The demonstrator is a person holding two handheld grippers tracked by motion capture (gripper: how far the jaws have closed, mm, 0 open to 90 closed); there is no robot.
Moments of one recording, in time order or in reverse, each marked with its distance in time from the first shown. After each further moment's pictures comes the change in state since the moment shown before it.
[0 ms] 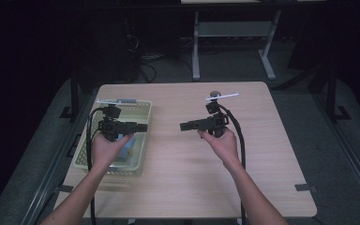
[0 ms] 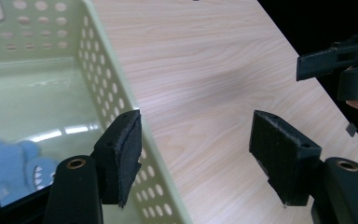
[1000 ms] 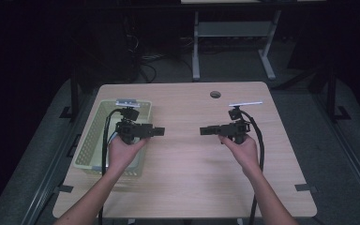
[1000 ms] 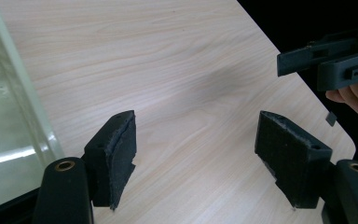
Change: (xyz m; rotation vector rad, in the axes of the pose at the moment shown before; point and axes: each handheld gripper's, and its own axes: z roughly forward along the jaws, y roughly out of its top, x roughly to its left) left arm -0.038 -0.001 0.029 0.021 -0.061 0.066; right arm -0.033 -0.031 -0.046 -0.046 -0.002 0.069
